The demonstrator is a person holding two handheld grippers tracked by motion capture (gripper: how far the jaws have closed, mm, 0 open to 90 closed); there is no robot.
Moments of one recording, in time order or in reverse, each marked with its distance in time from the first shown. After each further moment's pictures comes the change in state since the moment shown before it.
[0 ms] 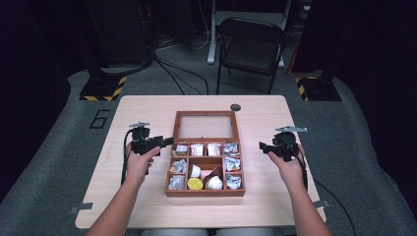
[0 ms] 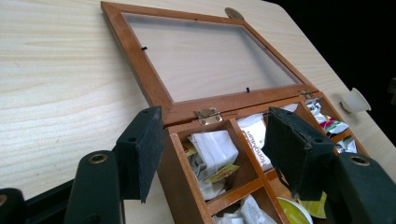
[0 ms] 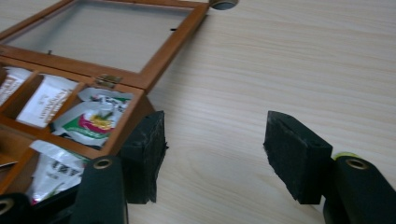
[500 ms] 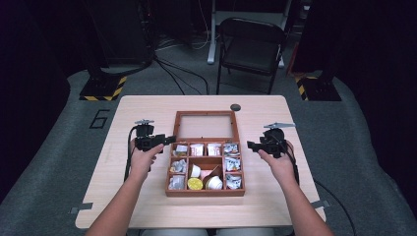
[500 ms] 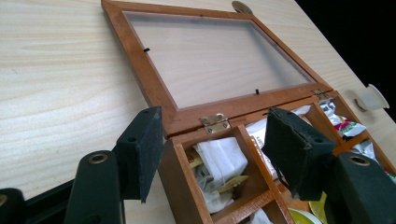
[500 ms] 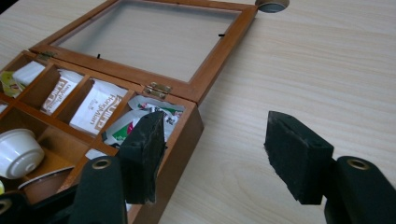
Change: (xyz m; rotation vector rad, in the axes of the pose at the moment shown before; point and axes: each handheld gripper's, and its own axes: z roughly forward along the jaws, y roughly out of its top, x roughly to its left) left arm 0.000 0.011 0.014 0.037 0.031 0.023; right arm 0.022 0.016 0.013 0.033 0.112 -0.011
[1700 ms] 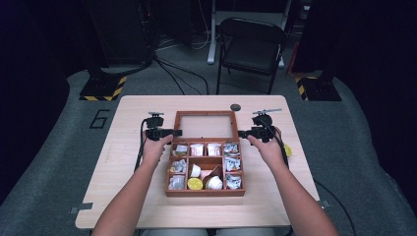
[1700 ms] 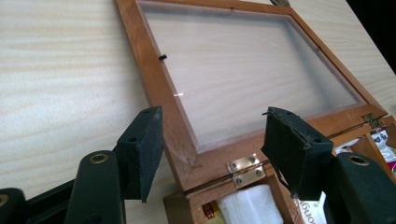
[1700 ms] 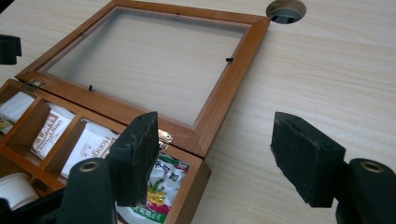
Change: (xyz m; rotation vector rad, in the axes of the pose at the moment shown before) left arm 0.007 0.026 0.047 0.089 0.082 -0.073; right arm 0.002 0.043 0.041 0.063 0.006 0.016
